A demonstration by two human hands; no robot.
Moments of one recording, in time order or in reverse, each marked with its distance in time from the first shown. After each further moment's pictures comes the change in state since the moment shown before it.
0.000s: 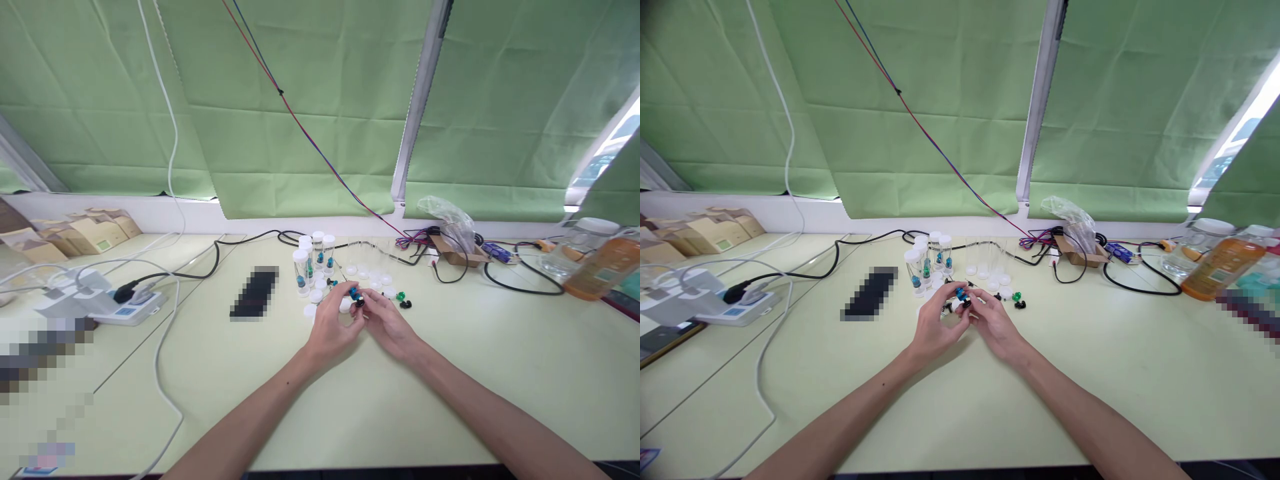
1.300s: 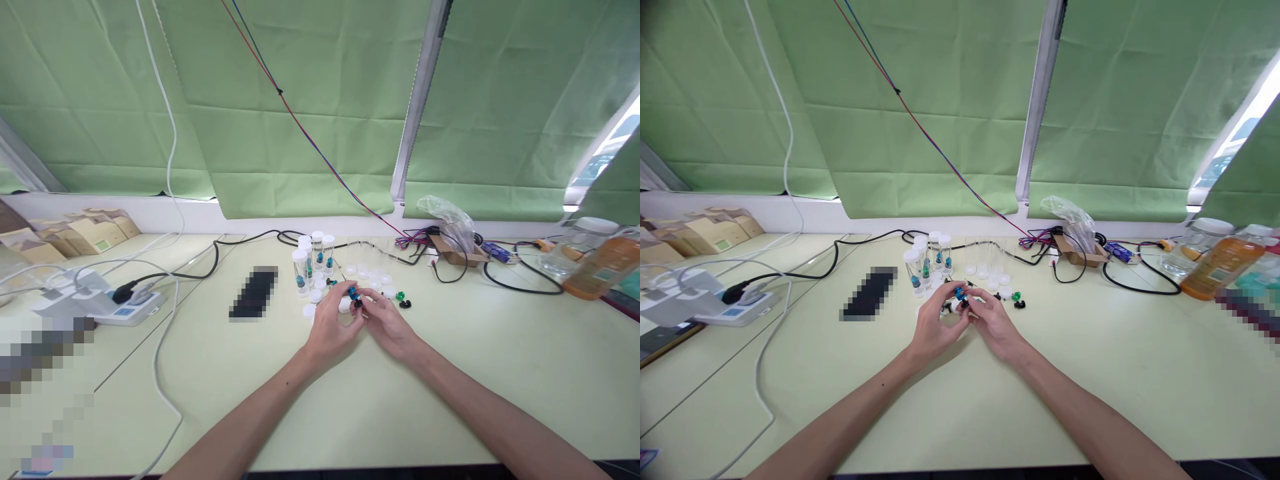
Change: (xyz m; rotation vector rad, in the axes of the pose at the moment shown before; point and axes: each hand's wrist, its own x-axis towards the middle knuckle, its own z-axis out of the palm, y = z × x) left_hand 0.000 0.000 0.000 0.005 0.004 -0.015; right_hand 0.001 0.003 -0.004 0.037 0.014 0.003
